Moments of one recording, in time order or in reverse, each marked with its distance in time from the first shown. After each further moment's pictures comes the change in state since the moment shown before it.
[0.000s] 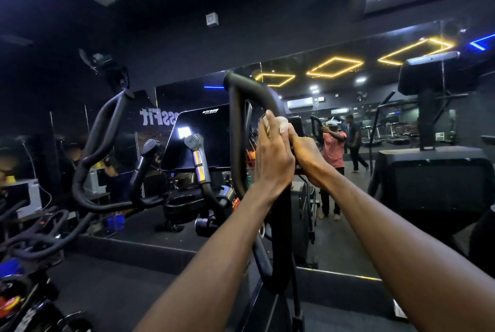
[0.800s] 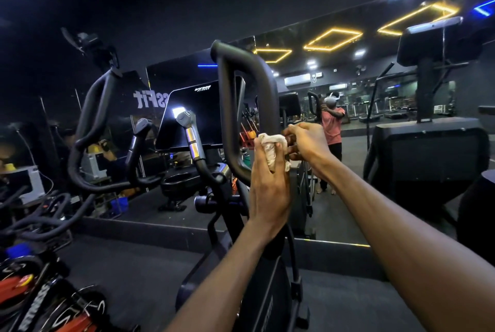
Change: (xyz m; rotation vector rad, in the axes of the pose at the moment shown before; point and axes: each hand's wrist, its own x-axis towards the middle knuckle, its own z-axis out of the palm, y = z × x) left_hand -0.116 -0.034 0.017 0.258 -0.080 0.164; right_hand -0.025 0.031 -0.011 0.081 0.156 0.072
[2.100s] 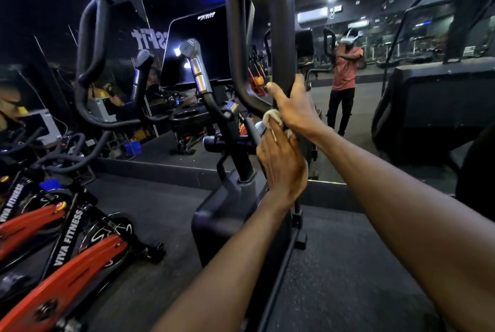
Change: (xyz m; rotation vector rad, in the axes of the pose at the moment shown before) left_hand -0.080 0.029 0.015 -0.096 -0.066 -0.485; right_hand -0.052 0.049 0.037 -0.336 -0.106 -0.148
